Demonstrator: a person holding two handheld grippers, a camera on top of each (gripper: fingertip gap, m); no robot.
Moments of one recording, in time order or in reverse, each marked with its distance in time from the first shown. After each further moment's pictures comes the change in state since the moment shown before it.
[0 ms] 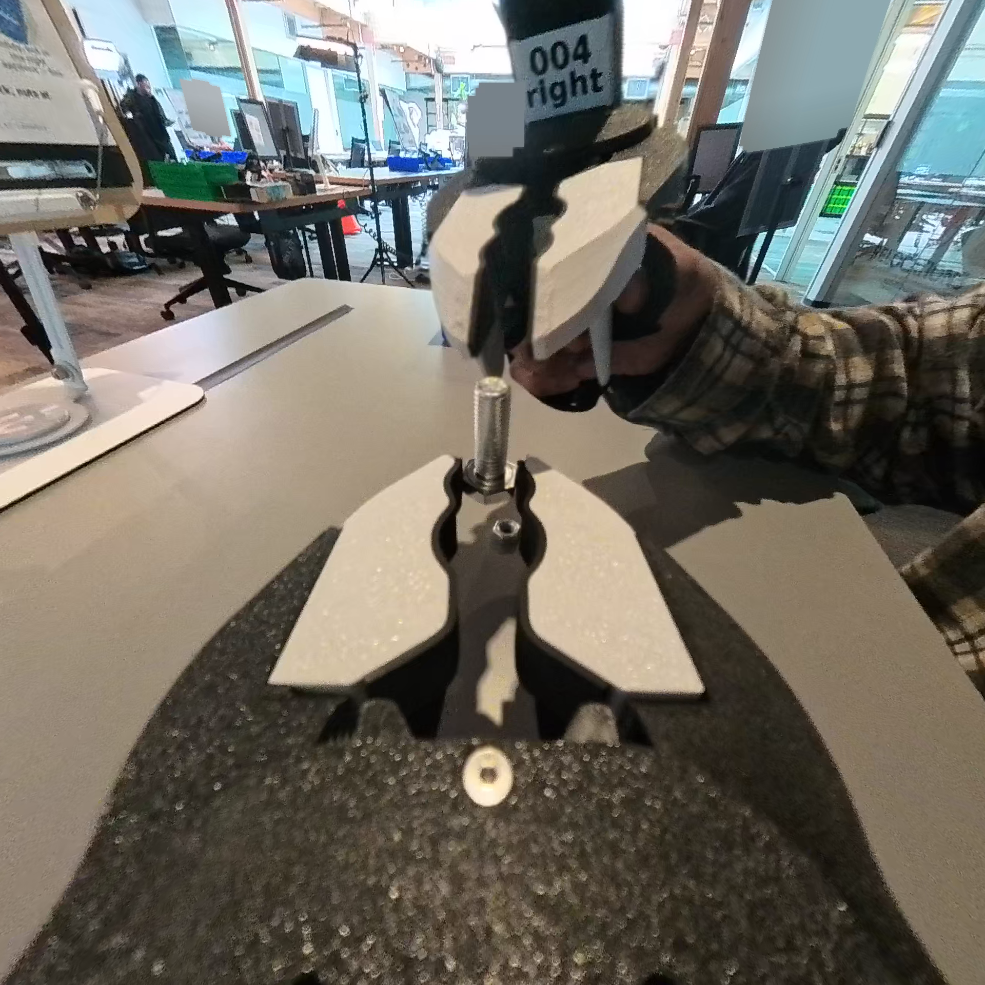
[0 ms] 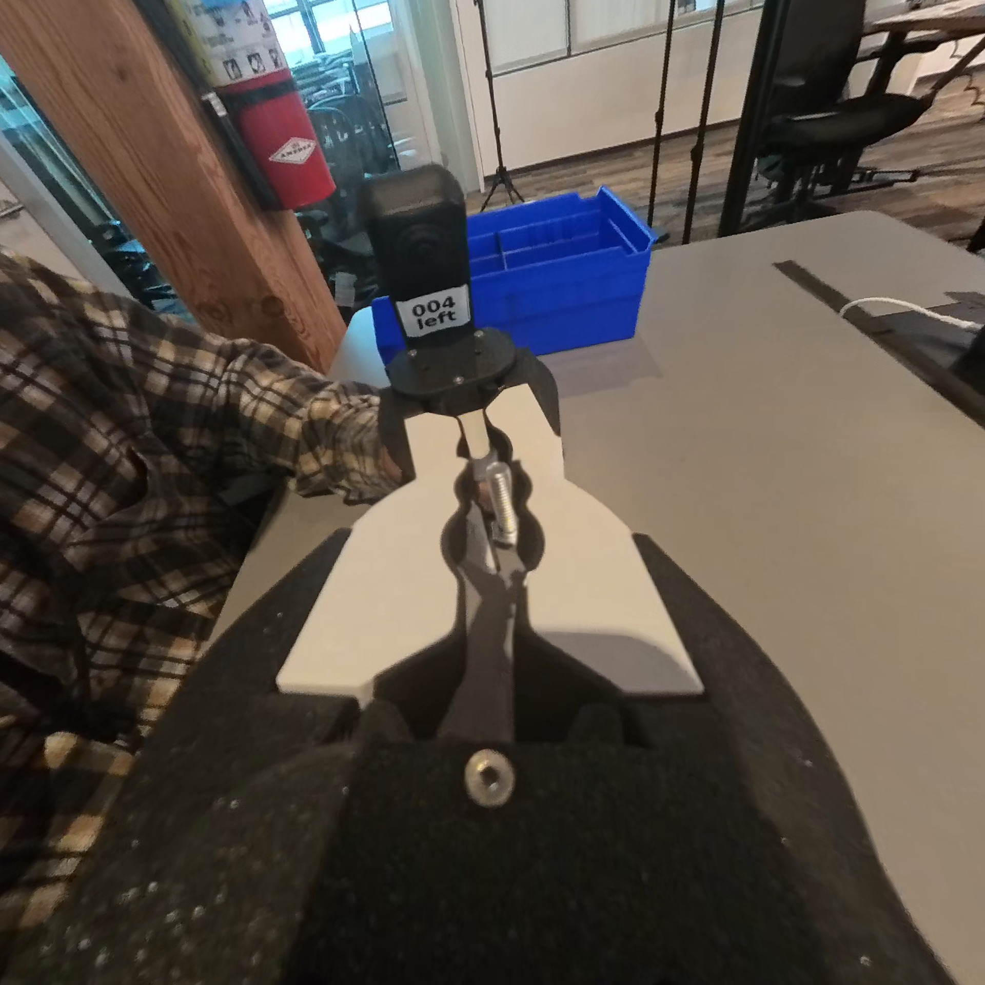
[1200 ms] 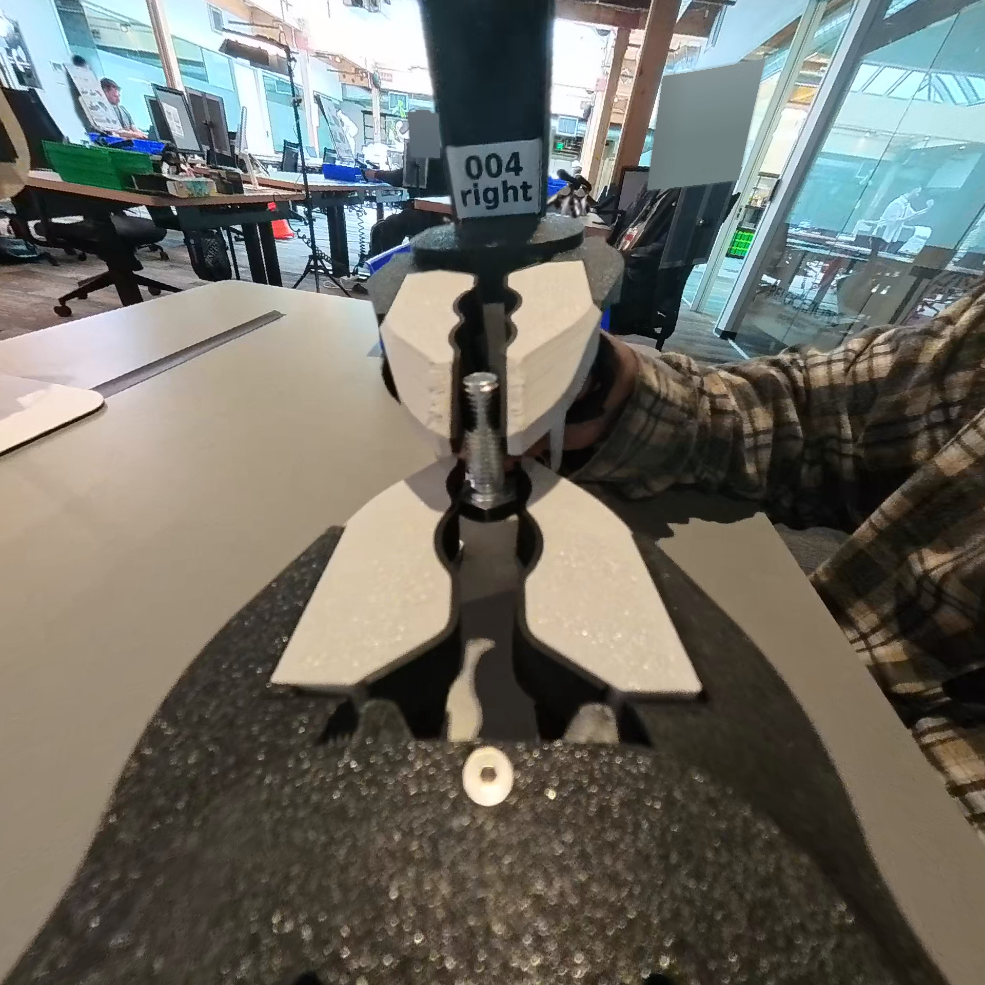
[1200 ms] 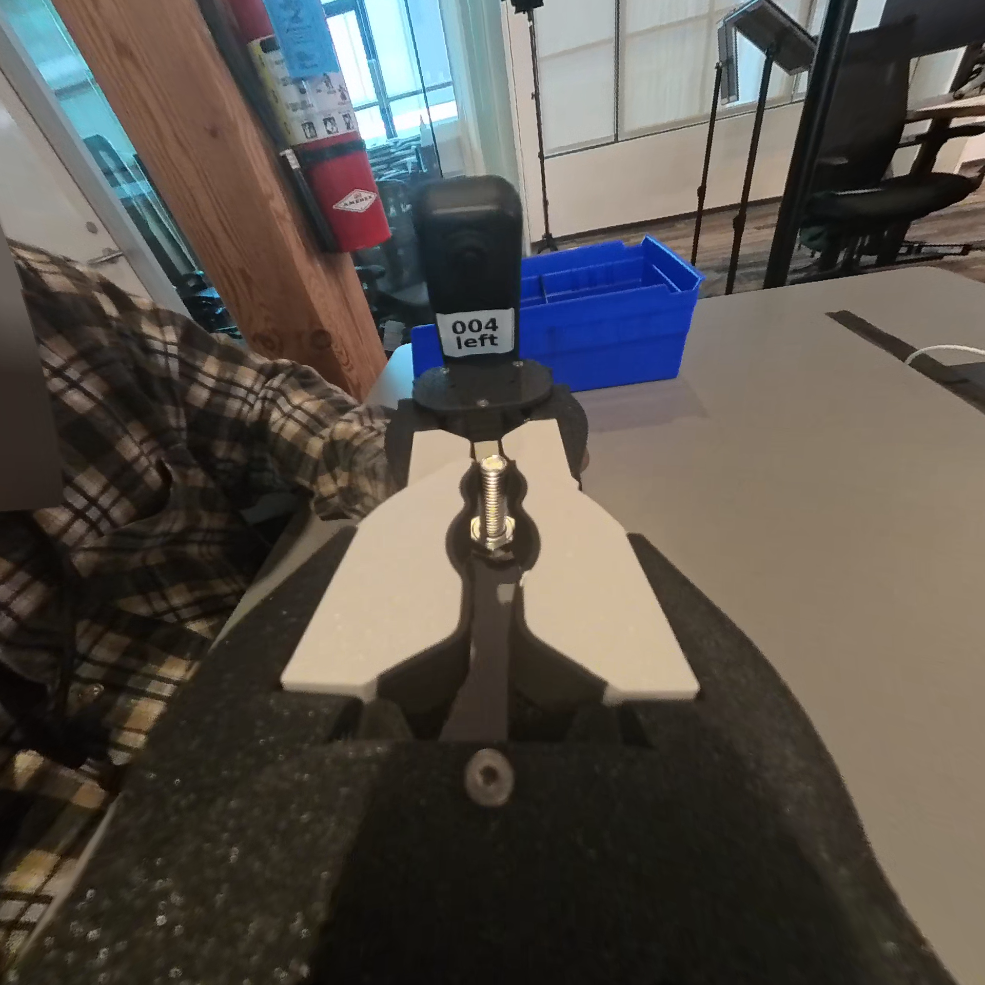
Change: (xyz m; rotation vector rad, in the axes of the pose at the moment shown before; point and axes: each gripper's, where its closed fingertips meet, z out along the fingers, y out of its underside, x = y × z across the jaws) left arm 0.019 -0.003 0.007 0.028 0.123 -0.074; right arm -0.011 0.008 0.022 0.111 -0.096 -0.021
